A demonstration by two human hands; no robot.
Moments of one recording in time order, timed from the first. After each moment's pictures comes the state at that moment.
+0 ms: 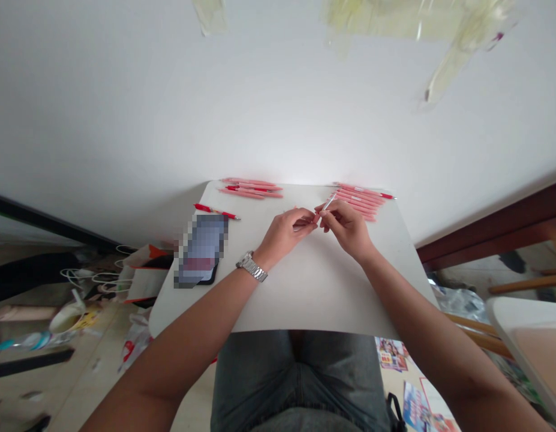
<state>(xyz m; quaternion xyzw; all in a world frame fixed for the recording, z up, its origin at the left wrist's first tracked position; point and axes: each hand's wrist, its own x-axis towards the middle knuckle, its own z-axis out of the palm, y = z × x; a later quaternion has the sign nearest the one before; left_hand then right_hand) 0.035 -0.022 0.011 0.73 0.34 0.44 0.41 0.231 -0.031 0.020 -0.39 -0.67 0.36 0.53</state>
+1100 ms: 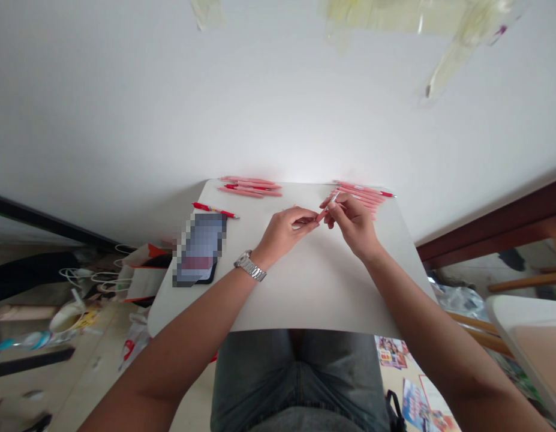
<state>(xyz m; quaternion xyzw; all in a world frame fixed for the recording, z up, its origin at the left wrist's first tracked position) 0.034 -0.024 0.013 0.73 0.35 0.42 0.41 0.232 -0.034 0.034 -0.37 -0.63 0.40 0.55</state>
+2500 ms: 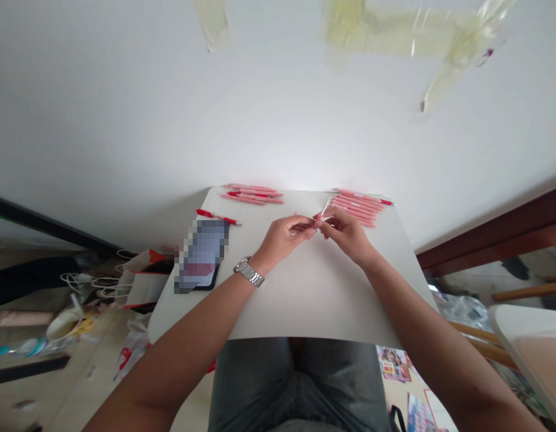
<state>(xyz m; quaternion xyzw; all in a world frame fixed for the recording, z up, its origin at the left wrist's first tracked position) 0.029 -0.021 0.012 0.70 0.35 0.42 0.45 0.236 -0.027 0.019 -0.38 -0.65 0.44 0.48</state>
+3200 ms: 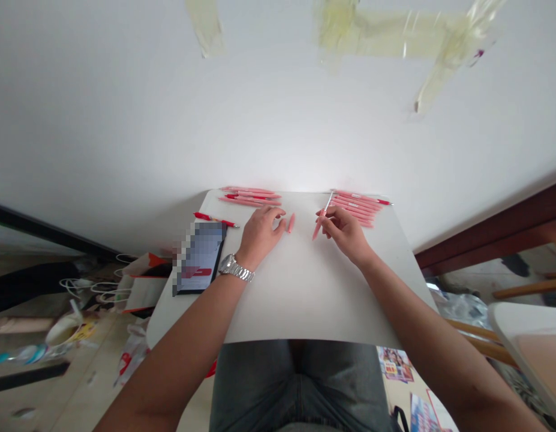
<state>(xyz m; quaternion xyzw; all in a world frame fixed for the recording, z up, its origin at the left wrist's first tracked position) -0.010 -0.002 0.007 0.78 0.52 0.34 0.08 0.238 -0.024 0.015 -0.44 -0.63 0.41 0.49</state>
